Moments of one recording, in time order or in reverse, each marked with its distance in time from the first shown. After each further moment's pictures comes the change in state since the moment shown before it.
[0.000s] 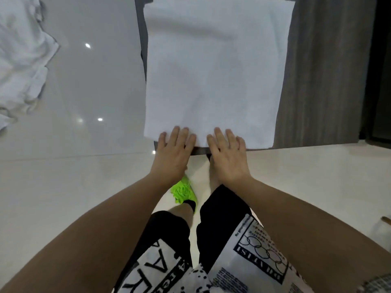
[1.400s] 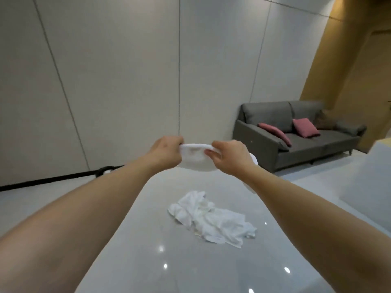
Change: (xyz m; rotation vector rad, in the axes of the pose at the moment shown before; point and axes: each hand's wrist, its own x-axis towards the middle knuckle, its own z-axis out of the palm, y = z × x) left_hand -0.634 -0.151 -0.381 -0.220 1.043 -1.375; right_hand -0.212 -0.497 -0.576 0.027 0.770 -1.368
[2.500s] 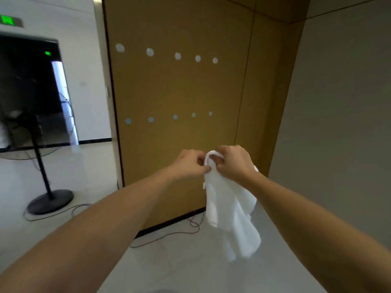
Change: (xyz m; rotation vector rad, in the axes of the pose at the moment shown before) left_hand -0.514 -0.702 -0.459 0.147 0.494 -1.180; right_hand 0.165 -1.090 0.242 0.749 -0.172 -1.135
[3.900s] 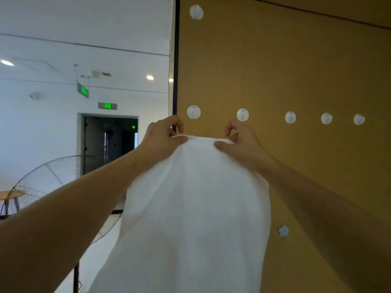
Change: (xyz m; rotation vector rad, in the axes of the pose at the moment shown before) left_hand 0.468 -0.428 -0.451 0.187 0.775 0.082; right_hand 0.744 -0.203 0.258 0.831 0.182 -0.427
